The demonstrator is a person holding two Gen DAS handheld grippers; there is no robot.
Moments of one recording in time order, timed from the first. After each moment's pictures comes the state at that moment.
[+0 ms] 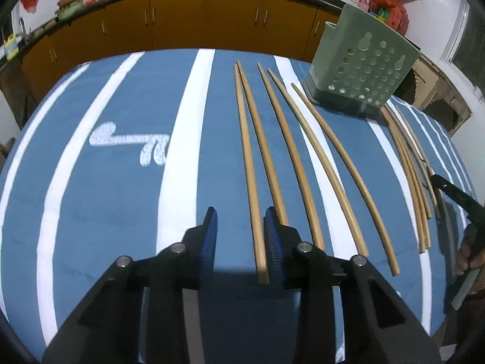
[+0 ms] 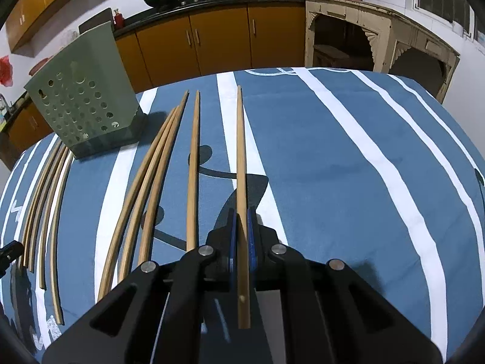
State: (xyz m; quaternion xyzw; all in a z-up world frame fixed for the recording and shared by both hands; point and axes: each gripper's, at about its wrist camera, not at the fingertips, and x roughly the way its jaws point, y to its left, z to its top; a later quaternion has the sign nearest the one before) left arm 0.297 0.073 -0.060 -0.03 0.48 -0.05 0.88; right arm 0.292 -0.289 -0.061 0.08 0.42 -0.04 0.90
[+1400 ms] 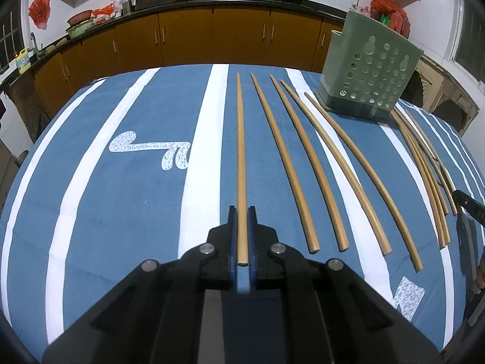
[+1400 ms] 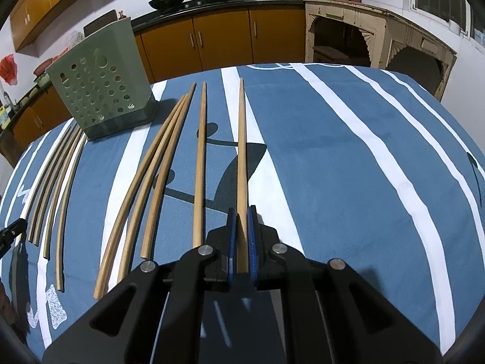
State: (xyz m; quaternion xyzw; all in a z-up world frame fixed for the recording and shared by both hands) left arm 0.284 0.085 -0.064 -0.01 0.43 -0.02 0.90; right arm 0.255 -0.282 -0.066 0.08 0.41 -0.04 0.91
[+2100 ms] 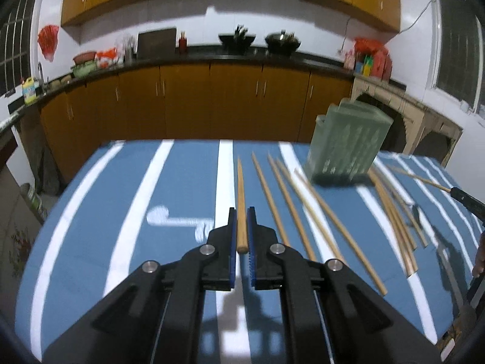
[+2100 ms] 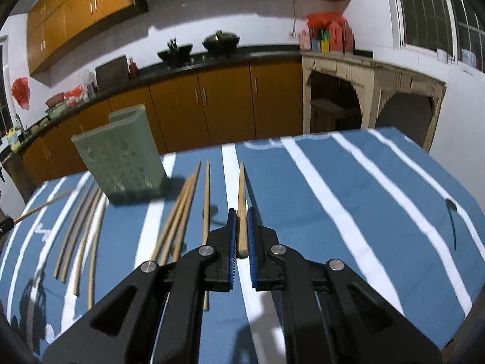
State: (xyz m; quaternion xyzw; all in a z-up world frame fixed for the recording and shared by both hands) left arm 0.257 0.107 0.018 -0.01 0.31 -0.04 0.95; right arm 0.238 -0.299 0.007 0.08 0.29 -0.04 0.95
